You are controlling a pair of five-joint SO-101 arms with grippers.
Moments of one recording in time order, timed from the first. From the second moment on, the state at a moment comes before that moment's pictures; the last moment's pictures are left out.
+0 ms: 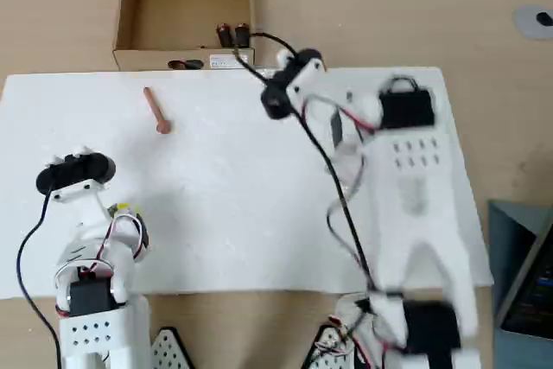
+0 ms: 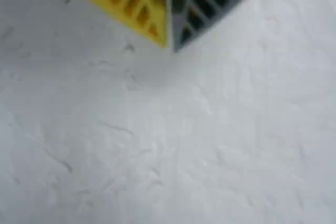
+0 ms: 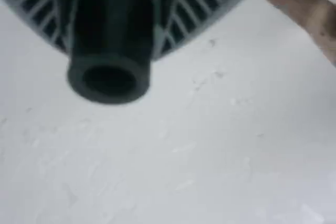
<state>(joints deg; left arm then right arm) -13.4 -98.1 93.5 57.8 -0.8 -11.5 -23.3 9.4 98.8 31.7</state>
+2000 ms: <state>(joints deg) -7.6 24.5 -21.5 78.7 2.2 -2.7 -66.2 46.3 85.6 6.5</state>
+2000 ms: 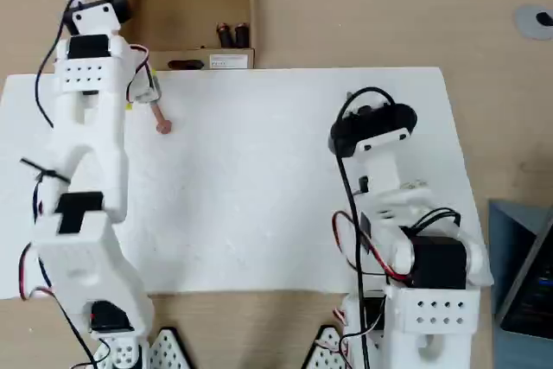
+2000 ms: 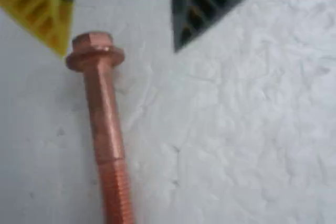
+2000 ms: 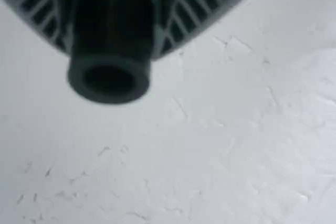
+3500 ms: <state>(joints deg) -5.8 47.8 -44.9 92.4 2.2 -2.7 -66.2 46.3 85.6 6.5</state>
